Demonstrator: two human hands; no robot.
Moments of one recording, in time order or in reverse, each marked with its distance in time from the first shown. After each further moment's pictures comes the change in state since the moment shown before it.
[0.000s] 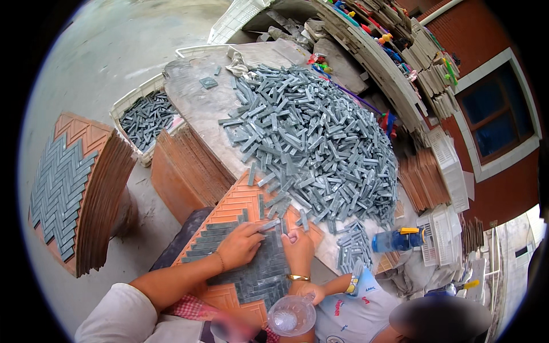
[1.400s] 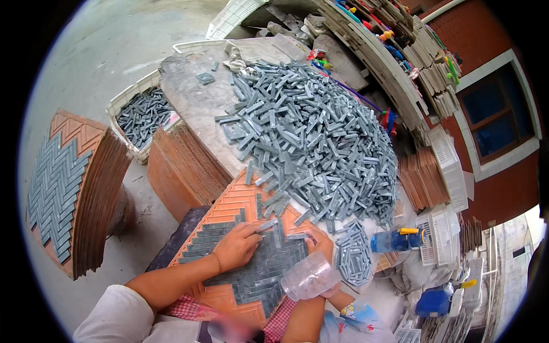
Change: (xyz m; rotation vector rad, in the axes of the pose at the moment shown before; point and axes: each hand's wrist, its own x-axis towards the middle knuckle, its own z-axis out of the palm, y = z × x) left_hand 0.000 0.000 -0.001 0.021 -0.028 -0.011; right_hand 0.019 0.059 -0.031 0.335 0.014 -0.289
